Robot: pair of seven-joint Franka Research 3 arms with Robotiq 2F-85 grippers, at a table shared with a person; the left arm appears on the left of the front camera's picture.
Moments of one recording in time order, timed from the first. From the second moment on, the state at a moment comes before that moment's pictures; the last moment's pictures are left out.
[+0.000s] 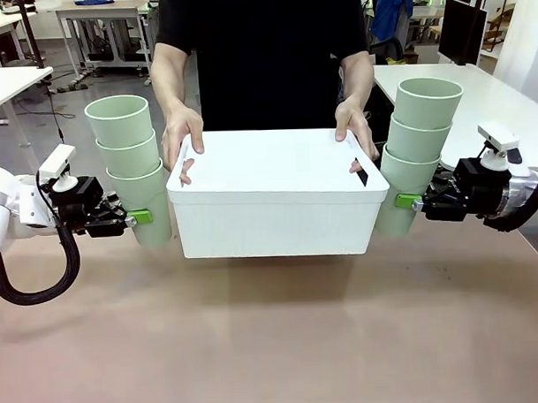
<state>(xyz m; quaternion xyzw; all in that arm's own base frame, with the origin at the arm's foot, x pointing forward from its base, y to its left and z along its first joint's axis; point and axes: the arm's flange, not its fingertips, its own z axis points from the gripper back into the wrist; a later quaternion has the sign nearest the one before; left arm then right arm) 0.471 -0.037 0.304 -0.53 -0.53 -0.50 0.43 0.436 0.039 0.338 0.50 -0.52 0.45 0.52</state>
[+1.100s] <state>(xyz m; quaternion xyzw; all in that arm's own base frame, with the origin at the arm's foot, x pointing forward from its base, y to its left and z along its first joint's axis) 0.471 -0.037 0.304 -0.53 -0.53 -0.50 0.43 0.436 0.039 0.338 0.50 -0.52 0.45 0.52</state>
